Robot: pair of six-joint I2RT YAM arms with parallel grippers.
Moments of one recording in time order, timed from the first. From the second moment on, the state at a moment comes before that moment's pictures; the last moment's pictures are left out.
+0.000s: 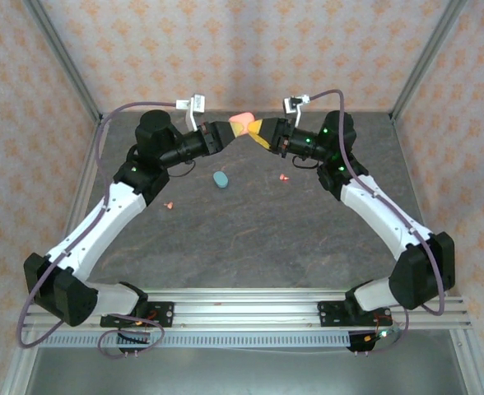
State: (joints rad) left arm -0.41 1.31 1.28 -0.05 0.58 -0.82; right arm 0.42 1.40 1.20 0.32 -0.88 1.21
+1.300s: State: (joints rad) left arm -0.42 1.01 1.21 -0.66 0.30 -0.07; right arm 0.48 1.52 1.49 -0.27 -0.64 0.85
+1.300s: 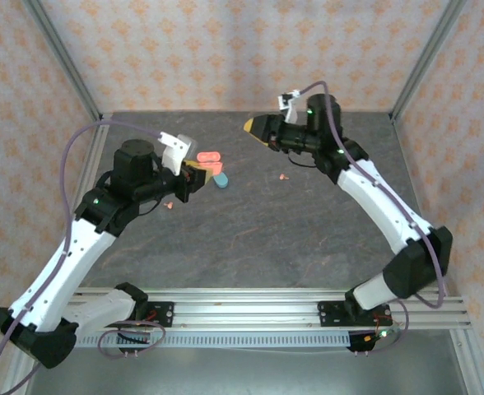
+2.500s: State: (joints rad) left arm -0.42 0.75 1.06 -0.82 0.16 -0.02; right arm 0.96 2.65 2.37 -0.61 -0.18 0.39
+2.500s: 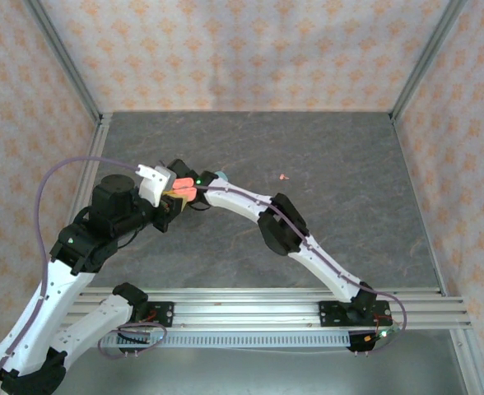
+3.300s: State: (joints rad) left arm -0.42 0.70 1.05 -0.84 0.16 -0.05; right arm 0.97 2.65 2.35 -0.56 -0.15 0.33
